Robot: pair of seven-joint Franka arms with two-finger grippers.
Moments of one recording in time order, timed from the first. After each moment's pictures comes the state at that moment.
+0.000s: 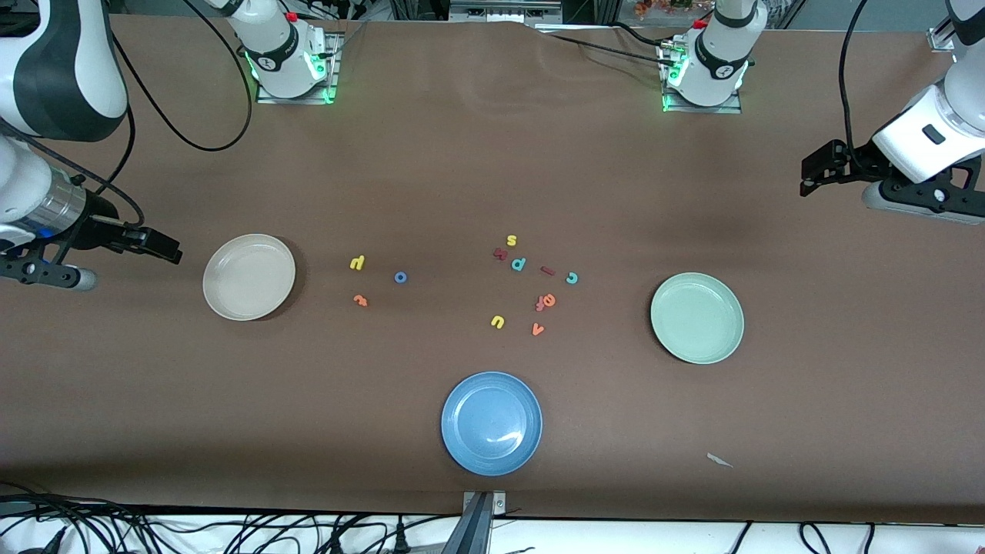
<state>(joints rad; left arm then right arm) 0.07 -0.01 -0.12 -1.66 -0.01 1.60 0.11 0.07 0.16 -0.07 -1.69 0.01 1.84 0.18</state>
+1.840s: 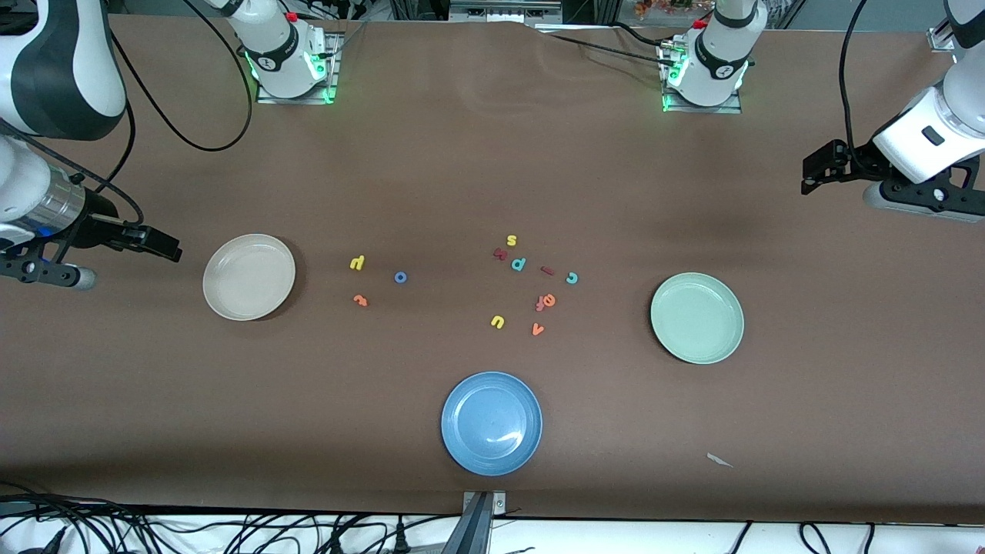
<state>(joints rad) 0.08 -0.03 -0.14 -1.70 -0.01 1.61 0.10 0.07 0.16 -0.07 -1.69 0.01 1.82 0.18</state>
